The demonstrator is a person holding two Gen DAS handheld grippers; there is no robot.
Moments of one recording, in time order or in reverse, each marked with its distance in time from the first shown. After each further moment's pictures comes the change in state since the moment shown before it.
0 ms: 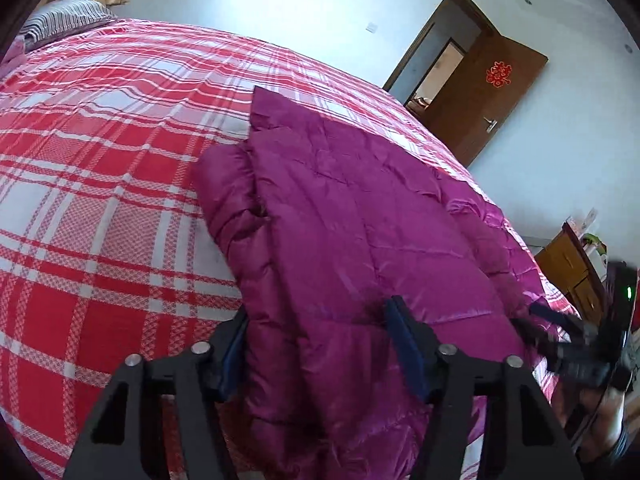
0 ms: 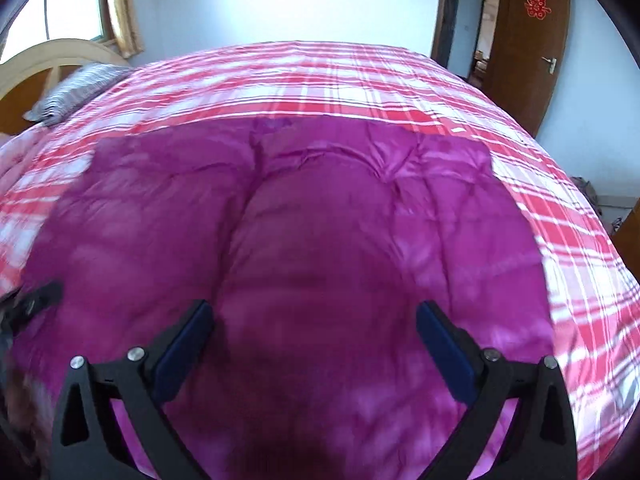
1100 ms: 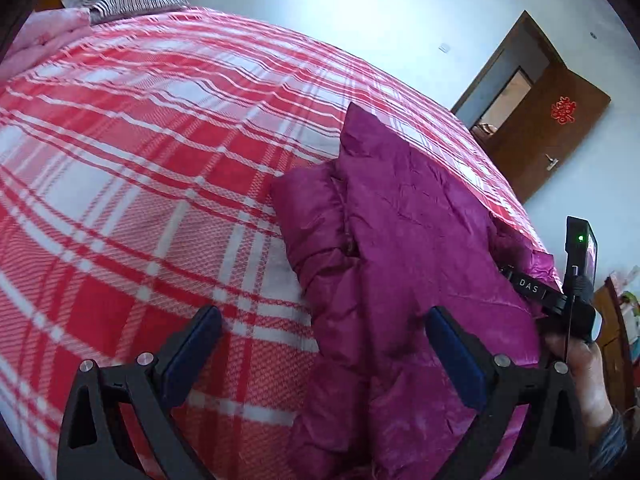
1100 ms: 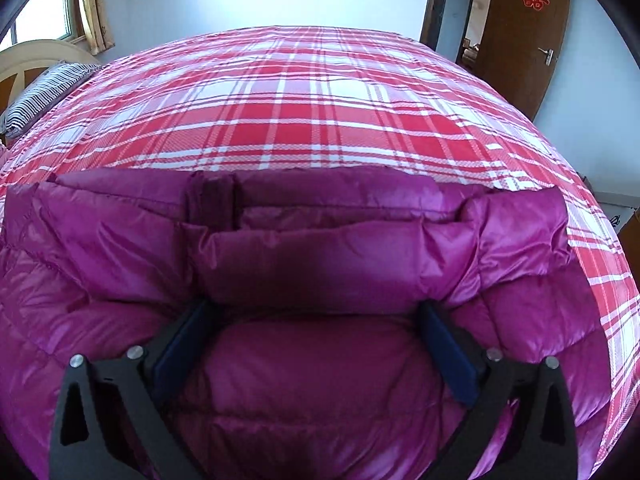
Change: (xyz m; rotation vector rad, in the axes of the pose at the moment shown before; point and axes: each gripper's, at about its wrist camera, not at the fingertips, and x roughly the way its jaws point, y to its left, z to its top) left arm 0.002 0.018 0.015 -0.166 -0.028 0.188; right arm 0.115 -0.011 0.092 0.058 0.053 -0.066
